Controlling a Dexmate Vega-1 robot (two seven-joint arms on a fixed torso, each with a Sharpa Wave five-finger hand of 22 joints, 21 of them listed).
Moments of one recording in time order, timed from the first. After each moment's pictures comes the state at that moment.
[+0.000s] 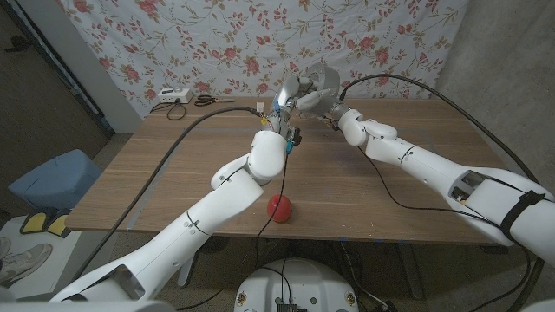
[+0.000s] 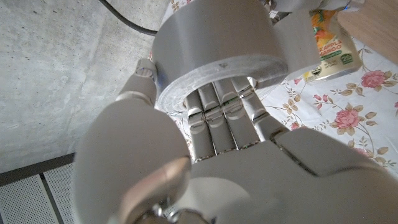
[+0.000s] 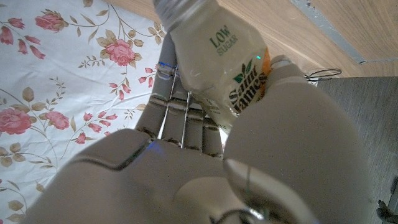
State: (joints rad) left arm 0.83 0.43 0.69 -2.19 0.10 0.44 0.49; left_hand 0.96 -0.06 0.44 -0.16 0.17 1.12 0.06 0.24 0.22 1.11 -0.04 0.44 0.24 1.09 -0.15 0.38 0.26 0.33 -0.04 1.15 0.20; right arm -0.30 -0.48 -0.93 -1.18 -0.54 0.05 -0.25; right_hand 1.04 -0.09 0.21 0.05 0.31 0.73 0.24 0.21 0.22 0.85 0.20 0.32 0.35 0.94 0.16 0.40 0.58 0.72 0.05 1.18 0.18
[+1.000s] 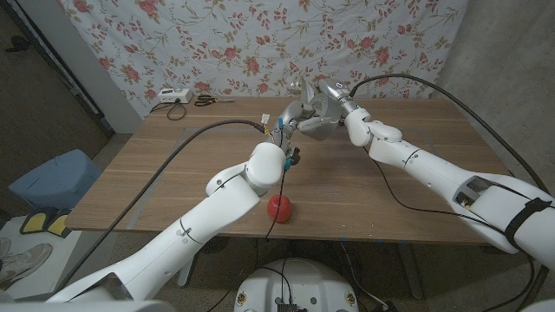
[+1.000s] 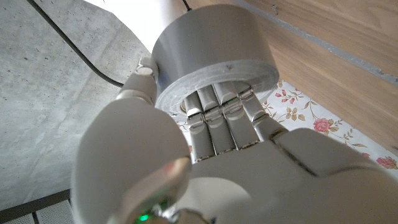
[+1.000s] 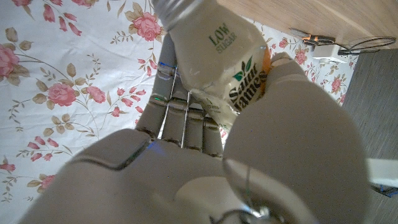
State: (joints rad) left arm 0.86 0.49 0.72 -2.28 0.02 0.67 0.39; left_hand 0.96 -0.06 0.43 -0.16 0.18 1.12 0.04 0.23 0.24 1.12 -0.05 0.40 0.22 1.08 -0.15 0.34 0.24 0.32 -0.04 1.18 0.19; right arm -0.35 -0.49 -0.87 -1.20 -0.55 0.00 -0.38; right_hand 1.05 -0.09 0.21 0.05 0.31 0.76 0.23 0.21 0.22 0.86 0.19 0.31 0.36 0.94 0.16 0.40 0.58 0.71 0.05 1.19 0.18
